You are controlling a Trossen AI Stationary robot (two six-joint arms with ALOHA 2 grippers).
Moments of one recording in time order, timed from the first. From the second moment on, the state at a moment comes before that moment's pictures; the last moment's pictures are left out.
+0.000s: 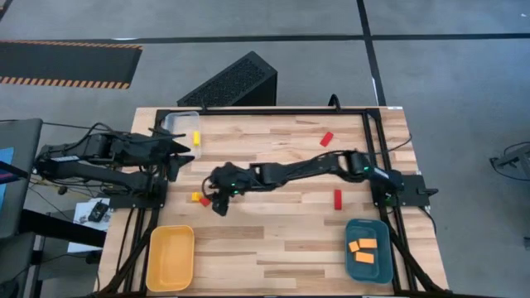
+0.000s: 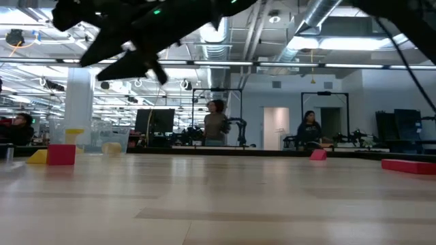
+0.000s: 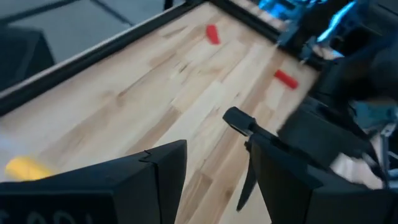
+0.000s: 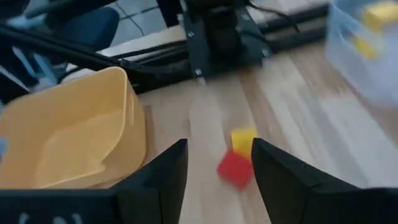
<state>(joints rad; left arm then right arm) -0.04 0.63 0.96 -0.95 -0.33 -0.60 0.07 2.34 2.02 -0.18 0.03 0.34</state>
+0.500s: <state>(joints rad) -0.04 0.63 0.96 -1.09 -0.35 -0.75 0.06 2.74 2.33 0.08 0.06 0.00</state>
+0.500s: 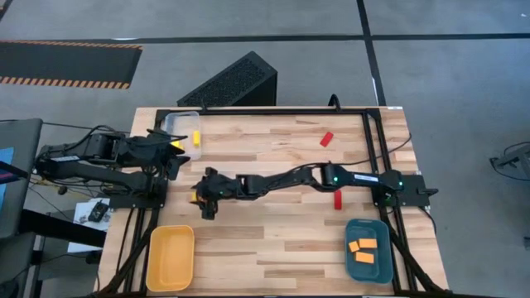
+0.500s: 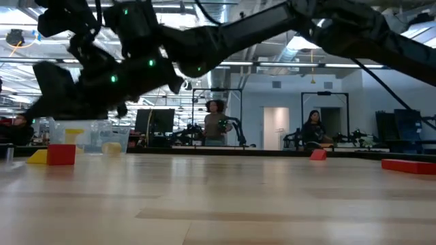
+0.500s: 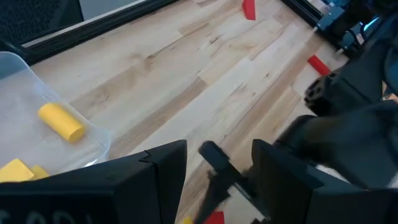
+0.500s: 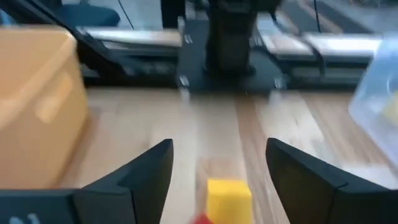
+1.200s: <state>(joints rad) -0.04 0.63 0.96 -1.13 -0.41 -0.71 0.04 2.68 2.33 -0.39 0.05 0.09</state>
